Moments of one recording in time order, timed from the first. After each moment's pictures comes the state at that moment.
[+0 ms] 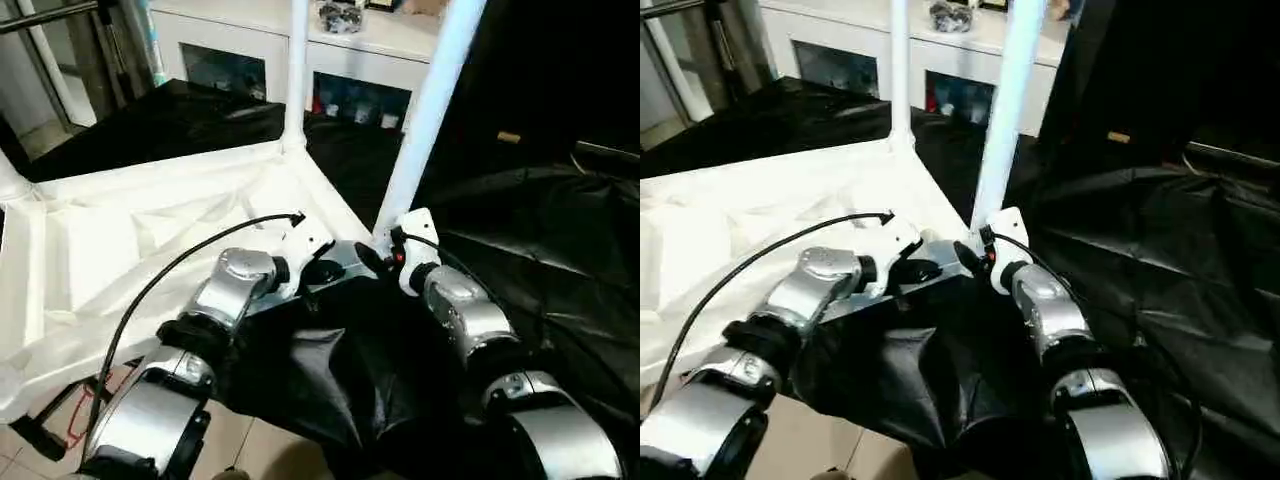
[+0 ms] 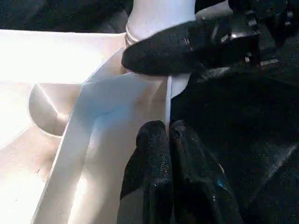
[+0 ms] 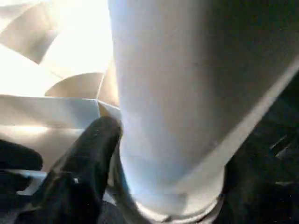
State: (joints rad) left arm -0.74 0.14 -0.20 0.83 0.09 0.15 -0.82; right arm -0.67 -0.09 0.00 0.93 0.04 0.02 0.44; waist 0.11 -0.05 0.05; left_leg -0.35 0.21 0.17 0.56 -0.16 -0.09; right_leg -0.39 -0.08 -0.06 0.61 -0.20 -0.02
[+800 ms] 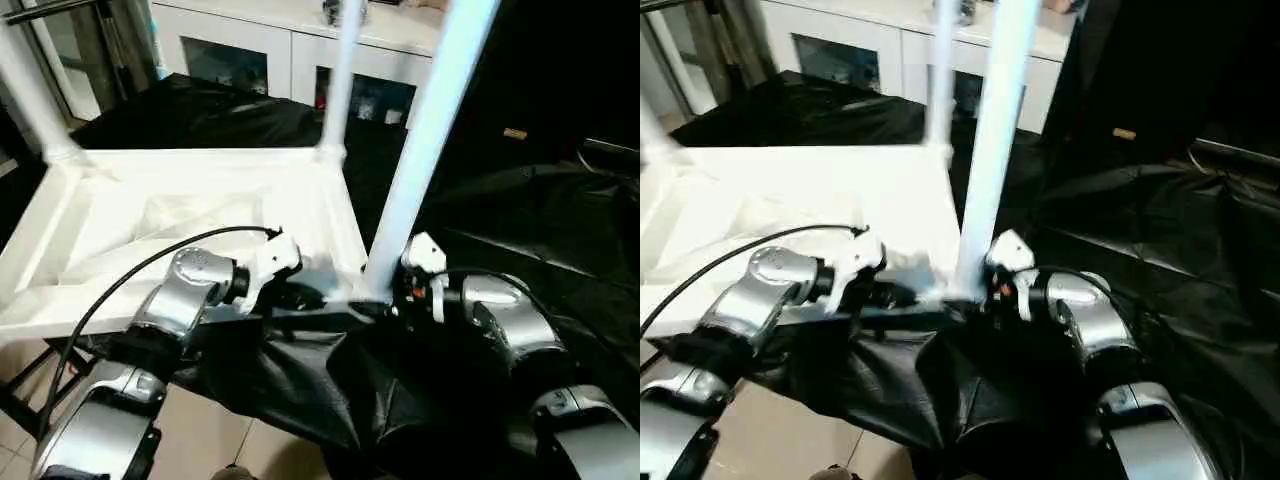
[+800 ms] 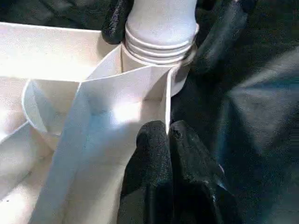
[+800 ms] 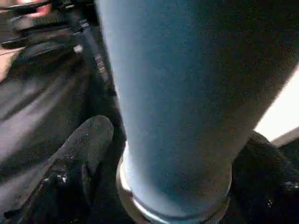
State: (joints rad) left arm -0.63 0.34 -0.25 0.67 0.02 0.06 -1.31; right arm -0.55 -0.31 0.15 0.75 0.09 -0.08 1.25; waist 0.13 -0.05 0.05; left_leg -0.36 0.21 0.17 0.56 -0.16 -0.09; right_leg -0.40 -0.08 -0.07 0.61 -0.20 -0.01
